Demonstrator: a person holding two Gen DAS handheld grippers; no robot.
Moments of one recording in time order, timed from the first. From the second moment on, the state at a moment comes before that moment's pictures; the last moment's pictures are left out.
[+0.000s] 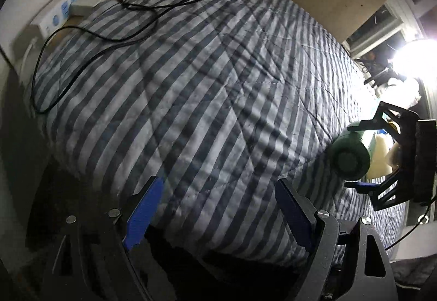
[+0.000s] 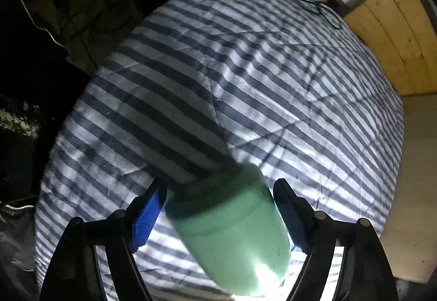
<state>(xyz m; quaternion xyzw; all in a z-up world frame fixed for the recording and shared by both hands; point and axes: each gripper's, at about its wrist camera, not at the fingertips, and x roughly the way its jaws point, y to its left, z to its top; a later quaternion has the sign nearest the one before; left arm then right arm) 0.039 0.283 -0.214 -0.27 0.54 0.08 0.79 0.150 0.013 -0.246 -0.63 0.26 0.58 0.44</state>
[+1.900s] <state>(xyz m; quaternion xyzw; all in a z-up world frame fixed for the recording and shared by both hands) 0.067 0.181 -0.235 -0.27 0.53 0.04 0.80 0.170 0.002 -0.230 -0.57 0.27 0.59 0.50</state>
